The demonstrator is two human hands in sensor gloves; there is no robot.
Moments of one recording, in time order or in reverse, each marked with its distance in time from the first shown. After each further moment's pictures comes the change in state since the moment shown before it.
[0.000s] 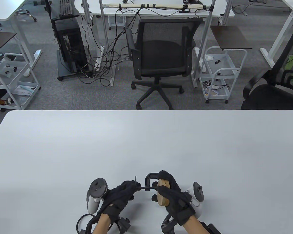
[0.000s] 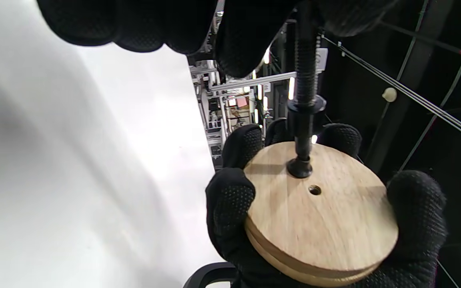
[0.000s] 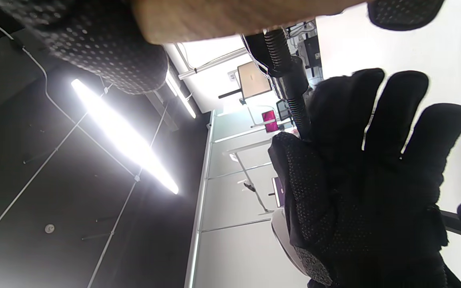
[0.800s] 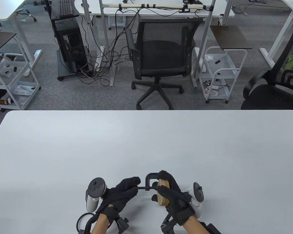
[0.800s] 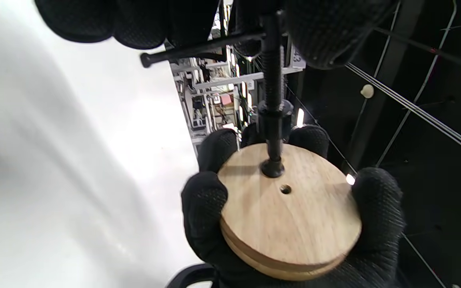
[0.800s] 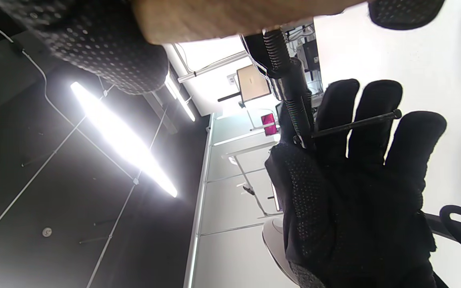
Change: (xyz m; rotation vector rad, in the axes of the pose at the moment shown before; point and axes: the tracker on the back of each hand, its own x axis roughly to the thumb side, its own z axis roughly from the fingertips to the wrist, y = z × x) left_hand 0.007 0.004 0.002 0.016 -0.023 -0.013; right_hand 0.000 0.000 0.000 -0.016 0.000 0.002
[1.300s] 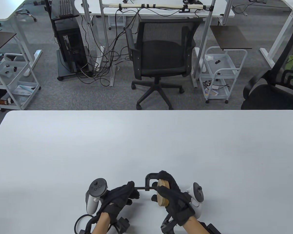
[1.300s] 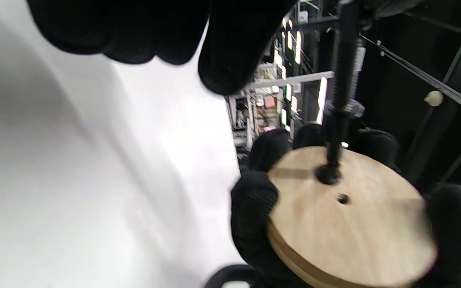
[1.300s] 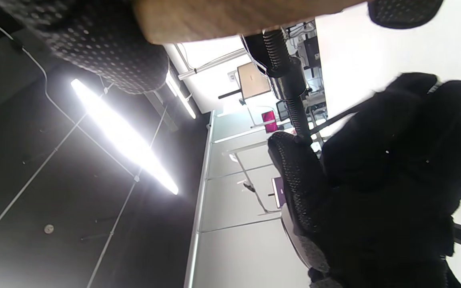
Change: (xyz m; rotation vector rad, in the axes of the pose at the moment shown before) left_hand -0.015 -0.004 0.001 -0.045 0.137 0.079; right_hand 0.000 0.002 0.000 0.020 0.002 0.006
